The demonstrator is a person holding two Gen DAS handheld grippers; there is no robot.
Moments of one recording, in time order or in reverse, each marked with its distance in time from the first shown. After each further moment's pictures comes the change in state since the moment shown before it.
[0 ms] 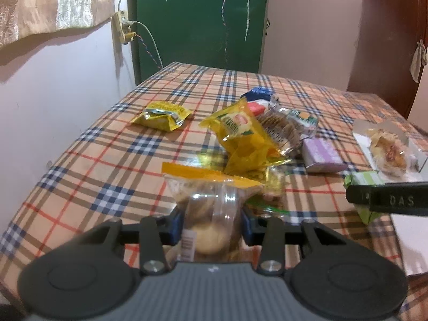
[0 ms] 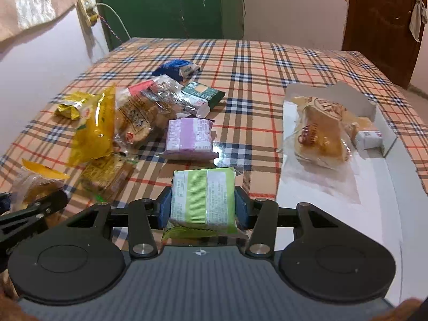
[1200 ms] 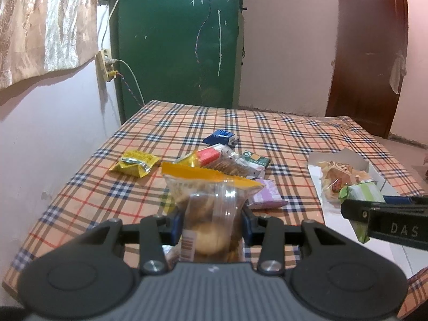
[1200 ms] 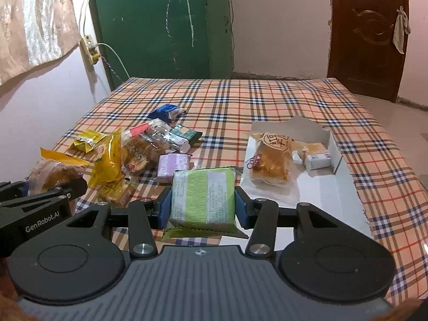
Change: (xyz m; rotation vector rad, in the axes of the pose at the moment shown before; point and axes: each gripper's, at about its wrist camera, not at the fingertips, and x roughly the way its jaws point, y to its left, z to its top) left arm -0.061 -0.049 0.028 0.044 -0.112 -0.051; right arm -0.105 -0.029 -0.004 0.030 -0.146 -0.016
